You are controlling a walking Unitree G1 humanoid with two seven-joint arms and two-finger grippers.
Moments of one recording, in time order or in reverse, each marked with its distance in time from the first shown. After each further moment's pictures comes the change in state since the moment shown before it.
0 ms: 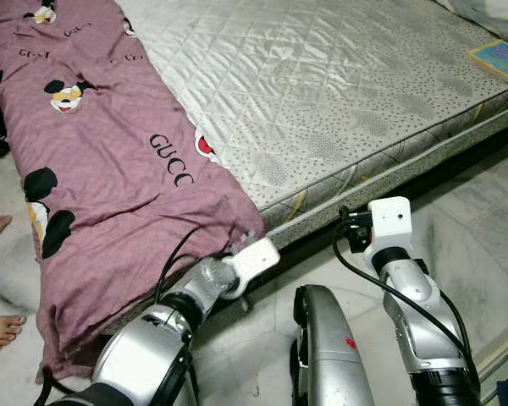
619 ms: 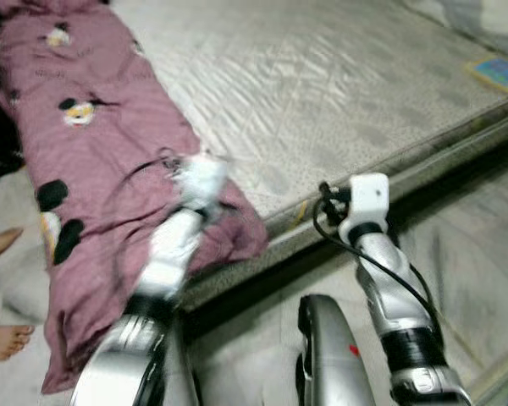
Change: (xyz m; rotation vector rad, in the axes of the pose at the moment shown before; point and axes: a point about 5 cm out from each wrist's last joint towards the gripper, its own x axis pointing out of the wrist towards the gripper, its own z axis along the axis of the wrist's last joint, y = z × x) left arm -0.088 0.082 0.012 -0.399 -0.616 0.772; right arm 0.039 0.032 0.022 0.098 -0.107 0.048
